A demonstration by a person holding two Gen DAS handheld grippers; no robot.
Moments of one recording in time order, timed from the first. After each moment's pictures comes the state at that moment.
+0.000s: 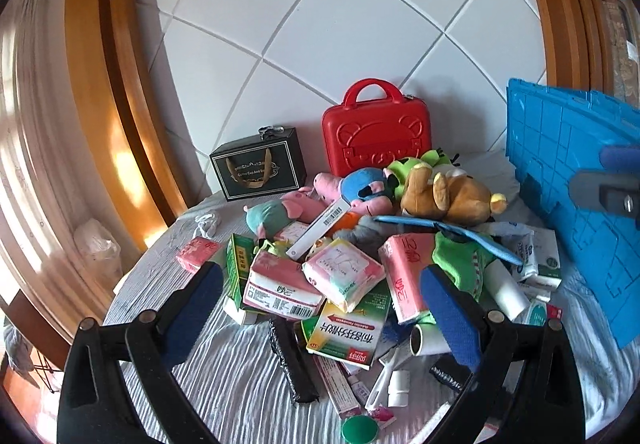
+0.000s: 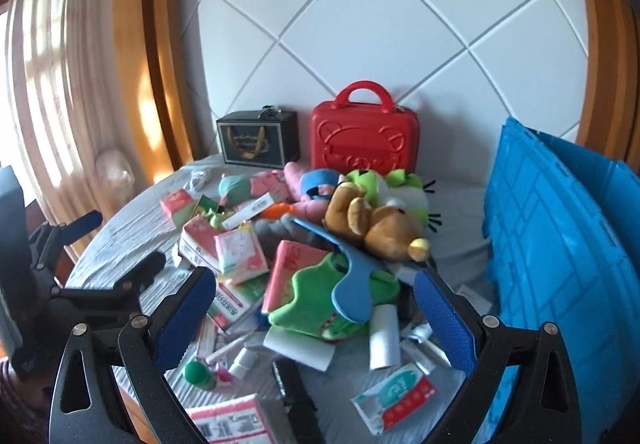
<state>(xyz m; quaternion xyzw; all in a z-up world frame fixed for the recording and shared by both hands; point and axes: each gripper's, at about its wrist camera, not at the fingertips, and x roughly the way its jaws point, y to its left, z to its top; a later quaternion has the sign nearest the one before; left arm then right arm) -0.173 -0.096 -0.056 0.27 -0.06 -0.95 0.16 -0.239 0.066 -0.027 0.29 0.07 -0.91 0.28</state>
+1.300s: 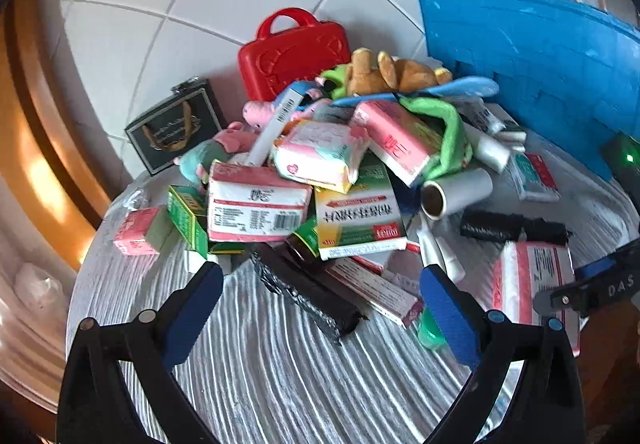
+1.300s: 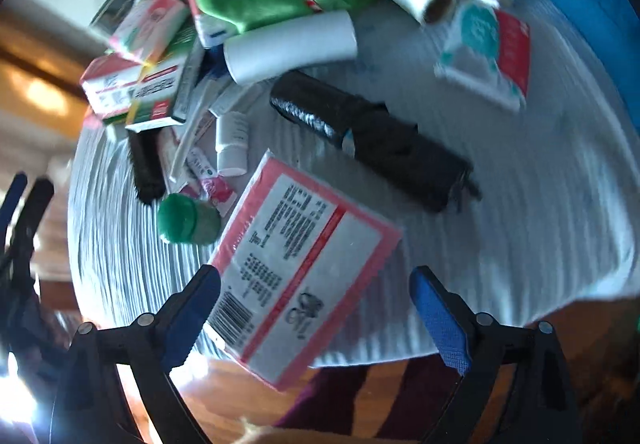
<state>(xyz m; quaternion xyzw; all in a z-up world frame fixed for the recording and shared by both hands) -0.144 -0.195 -0.164 0.35 -0.13 -0.93 -0.05 -0.176 0.039 -0.251 0.63 -0.14 -0.76 0.11</state>
